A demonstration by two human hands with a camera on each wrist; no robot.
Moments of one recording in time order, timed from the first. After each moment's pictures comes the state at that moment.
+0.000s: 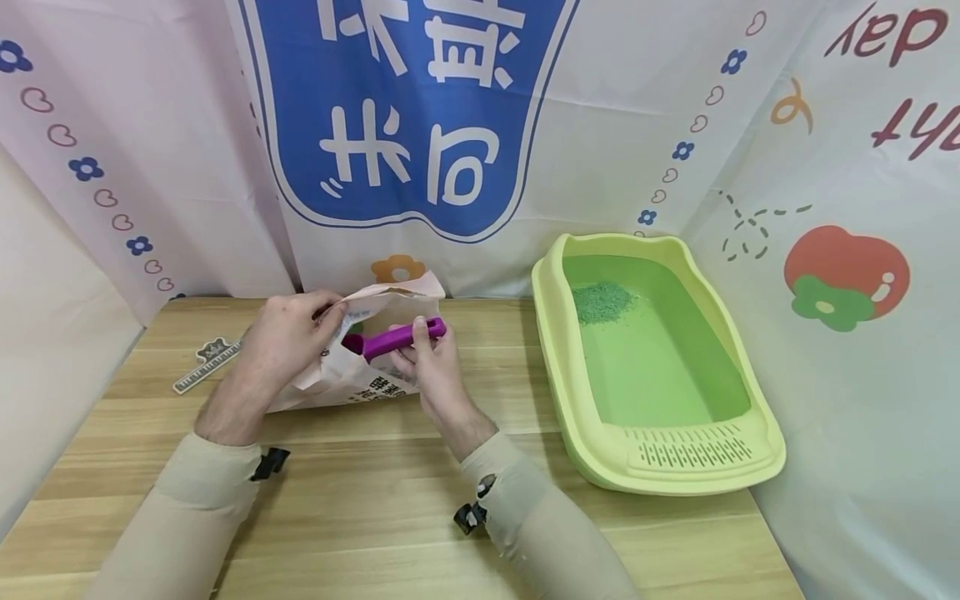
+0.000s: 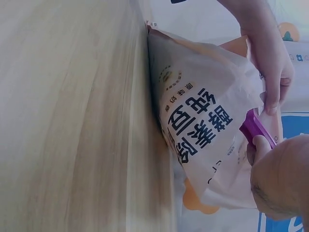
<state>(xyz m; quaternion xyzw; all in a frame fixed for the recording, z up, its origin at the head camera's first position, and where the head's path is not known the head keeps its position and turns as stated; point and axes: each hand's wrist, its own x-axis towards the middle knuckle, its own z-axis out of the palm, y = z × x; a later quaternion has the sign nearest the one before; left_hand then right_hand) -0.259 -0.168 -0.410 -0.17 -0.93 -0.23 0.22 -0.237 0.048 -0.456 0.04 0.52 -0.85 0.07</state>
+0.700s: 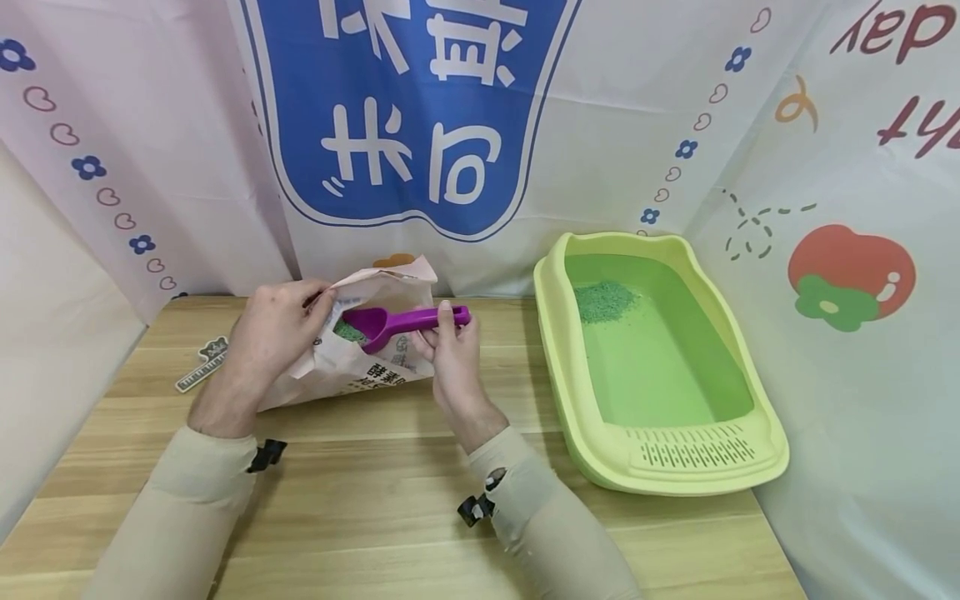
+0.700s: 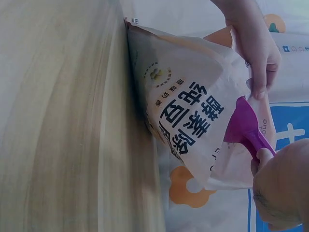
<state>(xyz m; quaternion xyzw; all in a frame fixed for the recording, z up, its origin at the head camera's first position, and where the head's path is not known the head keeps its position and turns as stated) -0.261 -0.176 -0.396 -0.15 -0.93 -0.24 0.23 -0.244 0.060 -0.442 0.04 0.48 -0.87 -0.02</state>
